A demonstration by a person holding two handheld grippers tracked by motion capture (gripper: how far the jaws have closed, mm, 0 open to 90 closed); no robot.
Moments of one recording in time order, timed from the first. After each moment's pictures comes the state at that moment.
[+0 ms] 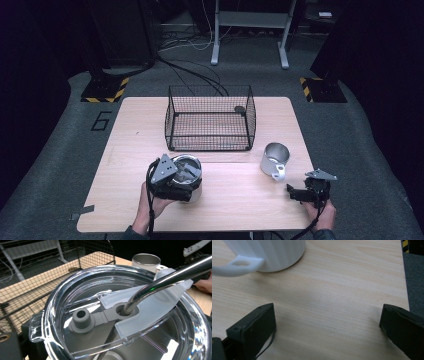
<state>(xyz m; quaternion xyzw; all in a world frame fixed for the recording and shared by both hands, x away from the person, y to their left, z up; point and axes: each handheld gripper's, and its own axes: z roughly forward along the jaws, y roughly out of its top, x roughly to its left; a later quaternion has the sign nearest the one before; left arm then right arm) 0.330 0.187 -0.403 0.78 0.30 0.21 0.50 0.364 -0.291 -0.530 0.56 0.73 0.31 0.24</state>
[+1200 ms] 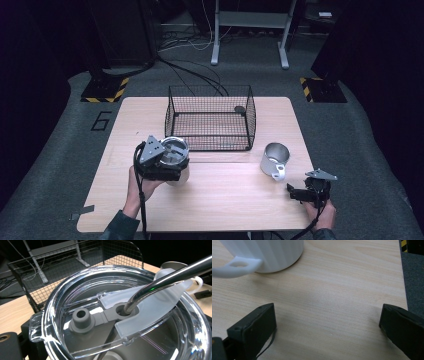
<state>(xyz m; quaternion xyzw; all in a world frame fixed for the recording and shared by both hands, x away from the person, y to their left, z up) 0.366 0.216 -0.368 0.76 0.35 0.25 0.48 0.364 -0.291 -0.530 0.56 0.73 0.31 0.24</state>
